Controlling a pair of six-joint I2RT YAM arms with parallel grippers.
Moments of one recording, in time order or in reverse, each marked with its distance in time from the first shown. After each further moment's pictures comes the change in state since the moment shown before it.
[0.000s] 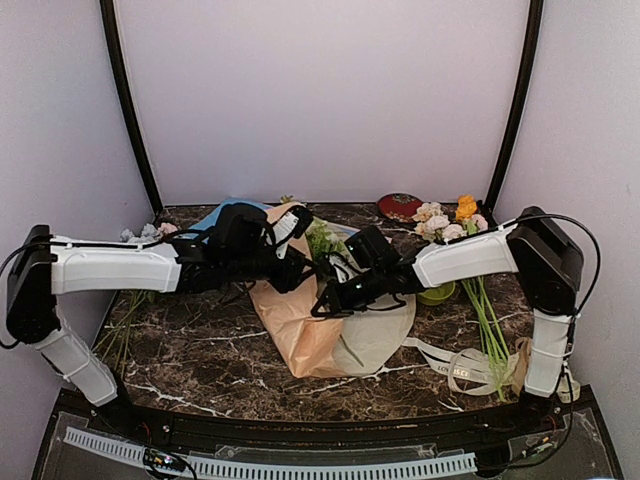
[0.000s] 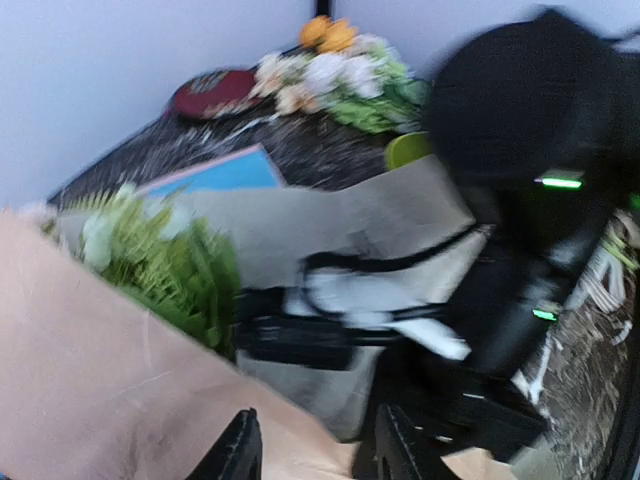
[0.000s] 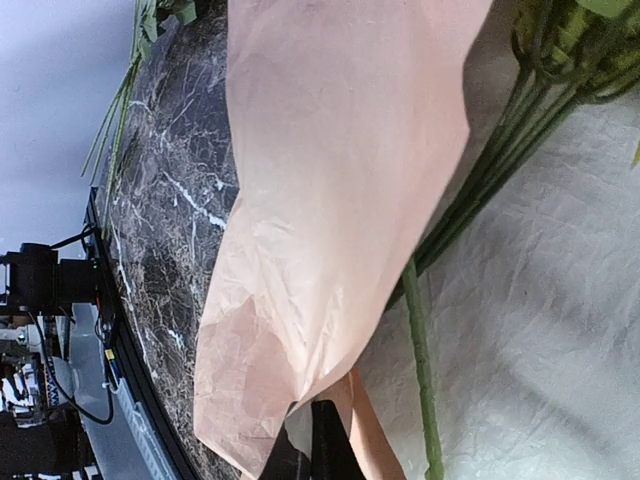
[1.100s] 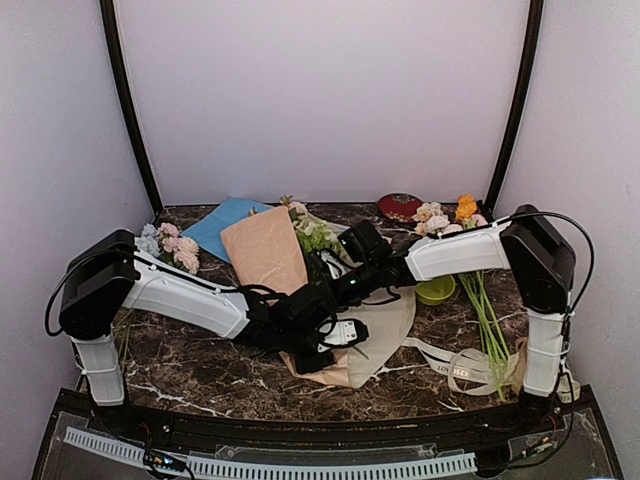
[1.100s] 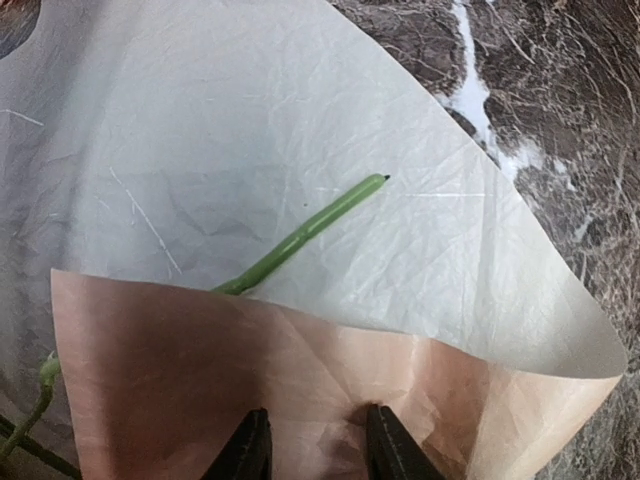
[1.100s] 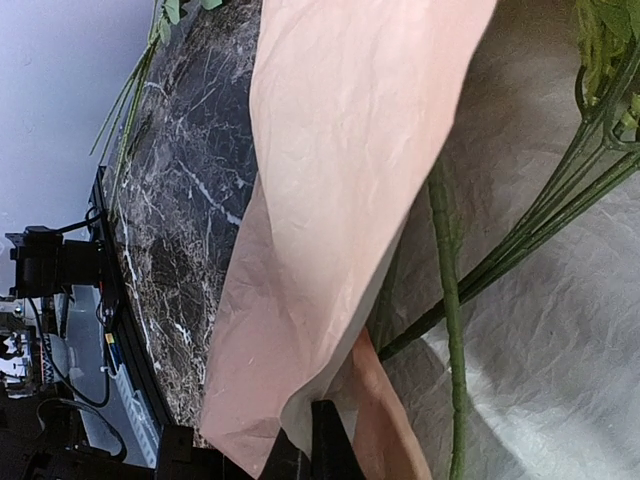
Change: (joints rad) left arm -0.298 0.280 0.033 -0.186 -0.046 0.389; right arm -0.001 0.047 0.101 -0.074 -0.052 -0.083
